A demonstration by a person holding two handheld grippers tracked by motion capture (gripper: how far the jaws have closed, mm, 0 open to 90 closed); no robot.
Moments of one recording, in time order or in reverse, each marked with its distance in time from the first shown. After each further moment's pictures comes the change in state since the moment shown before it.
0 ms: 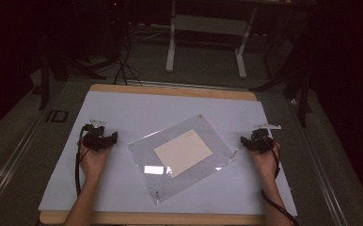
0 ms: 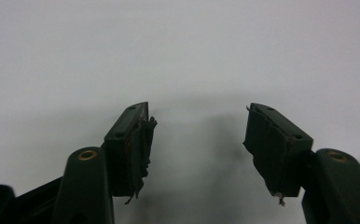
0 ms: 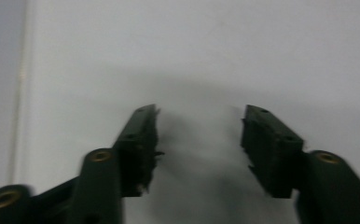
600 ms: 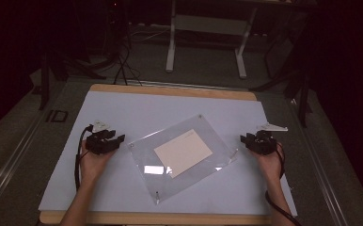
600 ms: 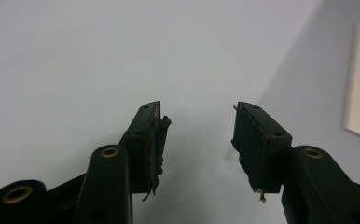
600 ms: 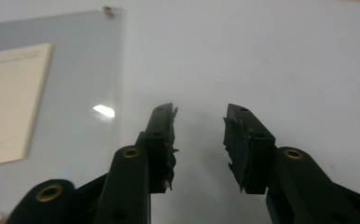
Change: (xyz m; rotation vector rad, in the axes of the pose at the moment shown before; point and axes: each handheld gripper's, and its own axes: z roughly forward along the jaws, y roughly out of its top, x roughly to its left) left arm -0.018 0.004 -0.029 -0.055 -0.271 0.133; right arm 0.010 0.004 -0.038 -0.103 0.163 -0.075
